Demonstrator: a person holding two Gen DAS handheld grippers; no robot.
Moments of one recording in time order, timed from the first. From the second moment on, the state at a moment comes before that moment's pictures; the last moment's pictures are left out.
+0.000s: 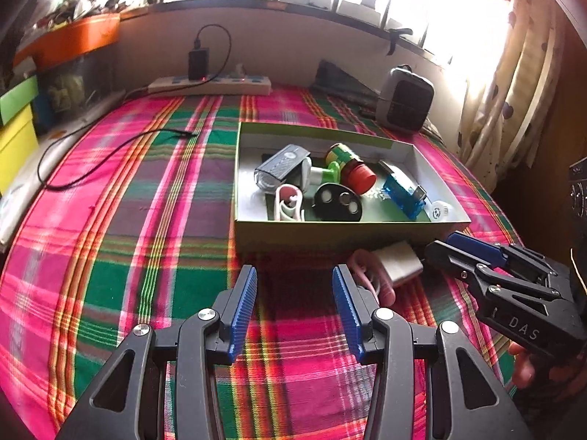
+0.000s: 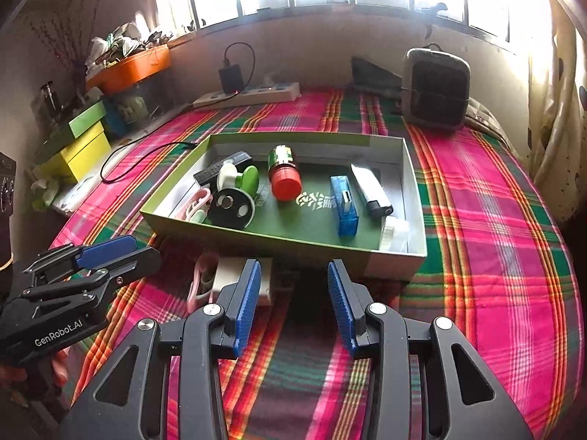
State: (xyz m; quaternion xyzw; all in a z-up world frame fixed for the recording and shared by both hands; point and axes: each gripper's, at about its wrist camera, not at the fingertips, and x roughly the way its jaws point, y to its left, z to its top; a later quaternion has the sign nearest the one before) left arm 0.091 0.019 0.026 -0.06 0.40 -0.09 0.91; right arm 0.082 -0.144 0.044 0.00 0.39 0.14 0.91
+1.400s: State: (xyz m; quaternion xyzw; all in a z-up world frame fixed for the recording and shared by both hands) left arm 0.089 0.028 0.021 -0.09 0.40 -0.11 0.91; right arm 0.083 -0.132 0.025 -0.01 0.43 0.09 0.90
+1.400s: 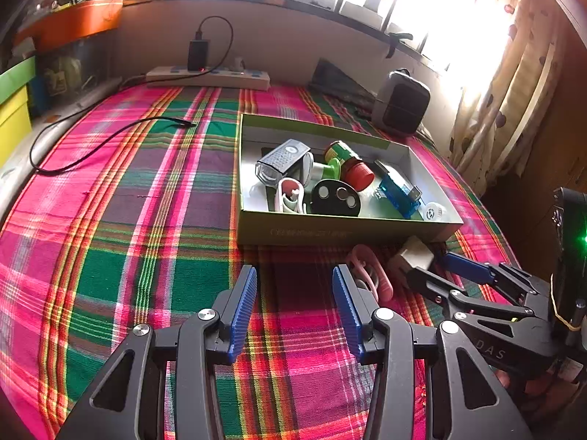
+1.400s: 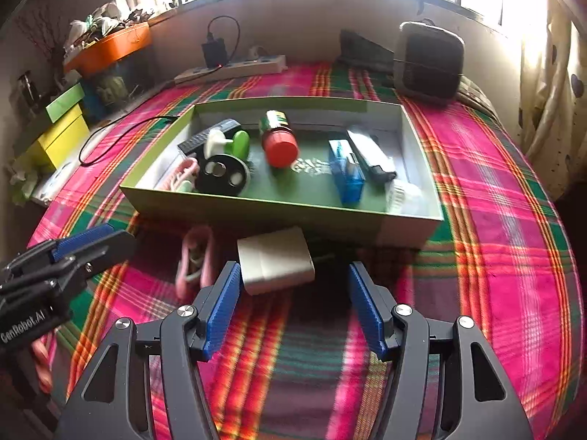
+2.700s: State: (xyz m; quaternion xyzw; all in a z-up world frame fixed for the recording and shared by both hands) left arm 0.094 -0.002 0.020 -0.06 0.43 -0.14 0.89; right arm 0.082 -0.154 0.022 0.01 0.45 0.03 0.89
